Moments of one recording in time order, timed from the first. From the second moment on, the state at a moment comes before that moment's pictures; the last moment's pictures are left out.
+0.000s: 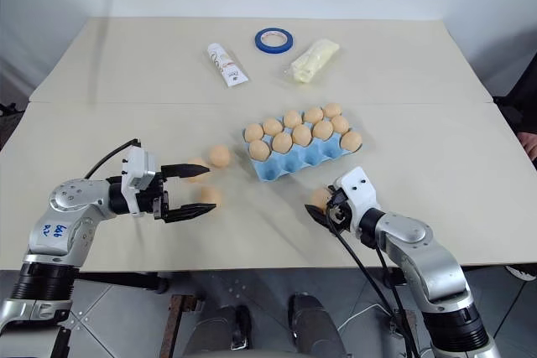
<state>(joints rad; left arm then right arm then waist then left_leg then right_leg) -0.33 0.67 0.06 0.05 -0.43 0.23 -1.15 -0.14 -0.53 0.05 -0.39 0.35 0.70 0.52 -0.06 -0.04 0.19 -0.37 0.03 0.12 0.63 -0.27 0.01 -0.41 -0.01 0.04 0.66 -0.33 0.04</state>
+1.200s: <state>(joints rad) -0.30 0.62 0.12 0.02 -0.44 0.13 -1.10 -0.55 -0.45 0.04 0.07 0.19 0.44 0.51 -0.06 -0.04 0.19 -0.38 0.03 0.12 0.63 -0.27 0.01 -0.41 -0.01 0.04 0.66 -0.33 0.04</state>
